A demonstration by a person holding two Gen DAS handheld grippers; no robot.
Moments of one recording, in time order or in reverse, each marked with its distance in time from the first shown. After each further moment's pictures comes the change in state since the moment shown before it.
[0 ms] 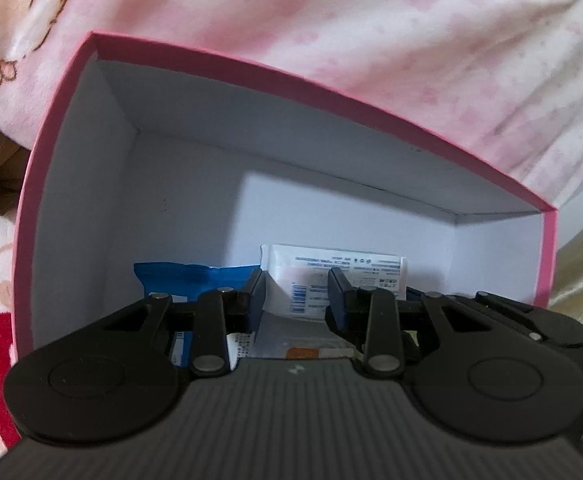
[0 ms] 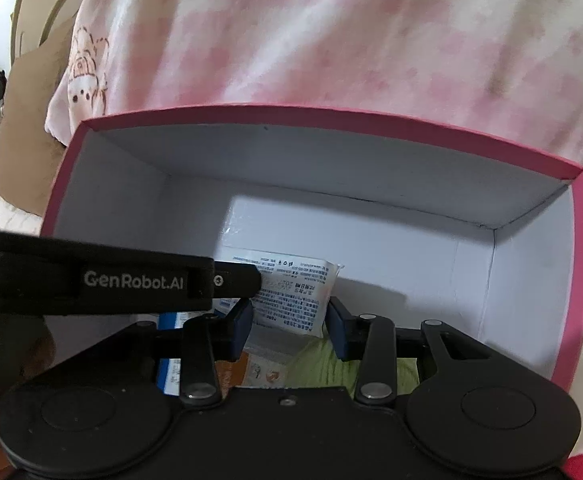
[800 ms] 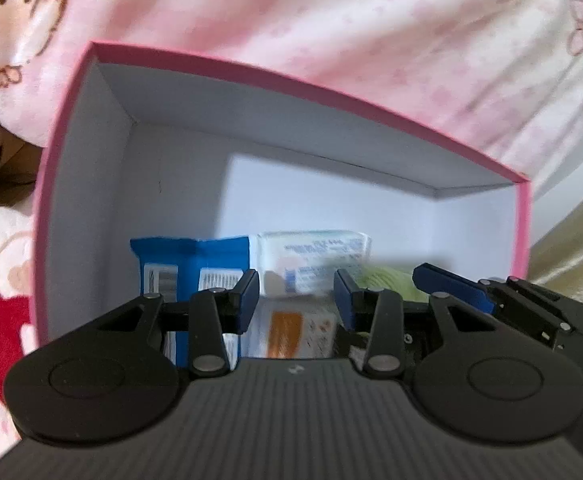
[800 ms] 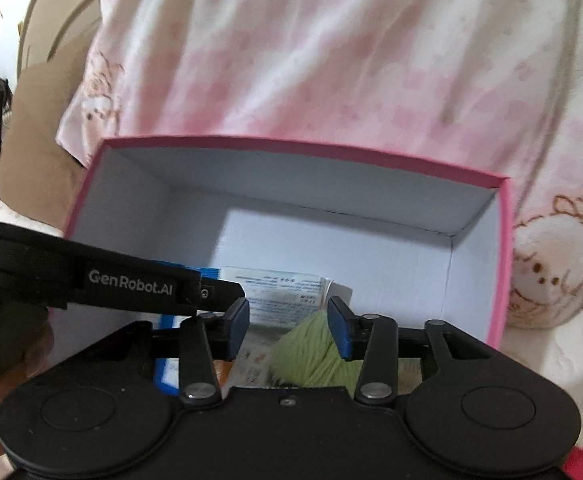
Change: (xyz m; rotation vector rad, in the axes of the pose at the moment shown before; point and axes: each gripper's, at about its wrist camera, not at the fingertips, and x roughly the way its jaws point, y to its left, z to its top) left arm -0.028 -0.027 -0.030 0.040 0.047 -0.011; right arm -0.055 0.010 -0.027 -0.011 -0.070 -0.012
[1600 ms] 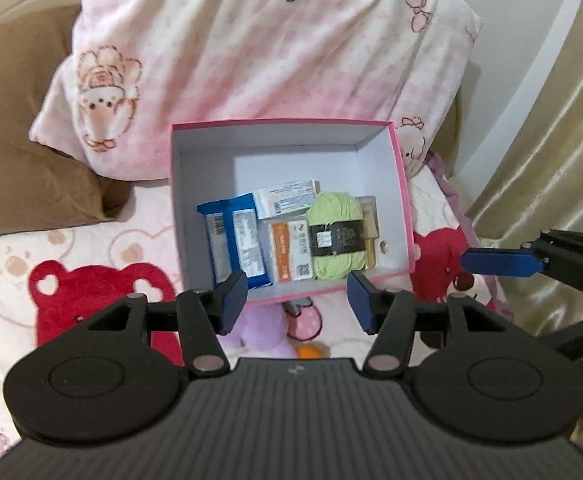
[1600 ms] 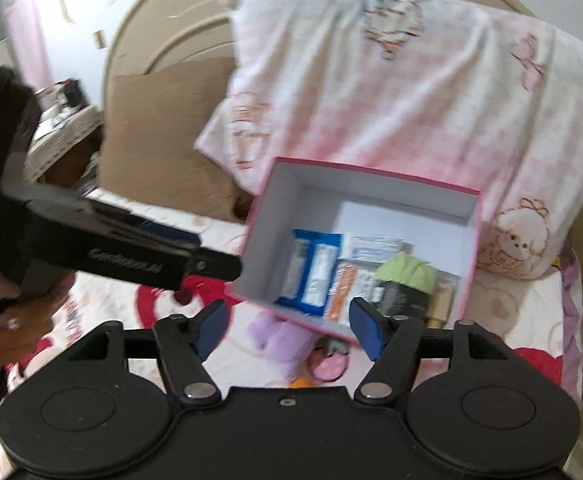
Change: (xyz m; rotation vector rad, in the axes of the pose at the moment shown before) left arm -0.208 -0.019 -0.037 0.279 -0.010 0.052; right arm -0.191 0.063 -0.007 -0.051 0.023 0.147
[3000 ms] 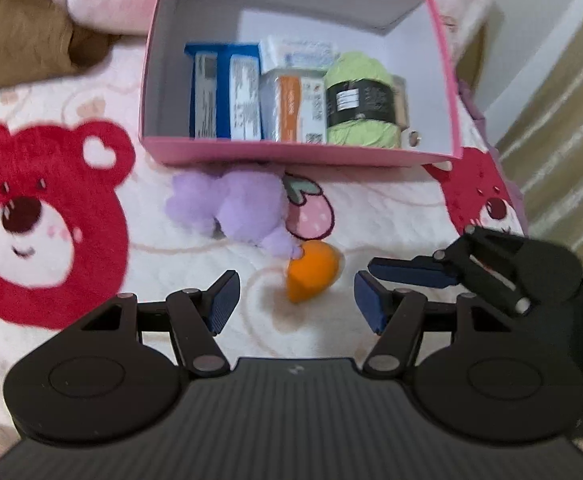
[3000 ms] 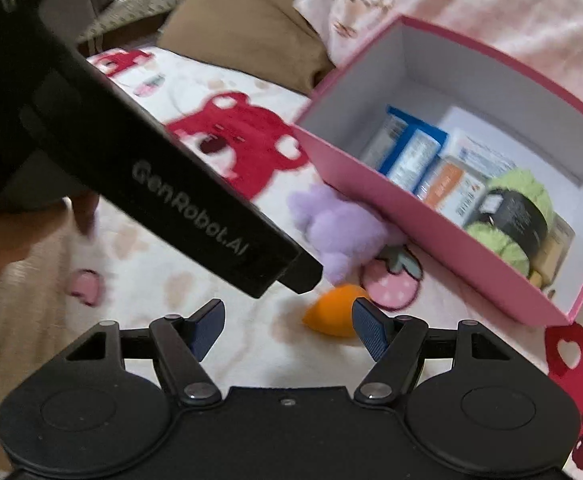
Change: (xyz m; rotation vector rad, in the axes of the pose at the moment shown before) left arm 0.119 0.021 -0.122 -0.133 0.104 -0.061; right arm 0.127 0.025 -0.132 -0.369 0.115 0.012
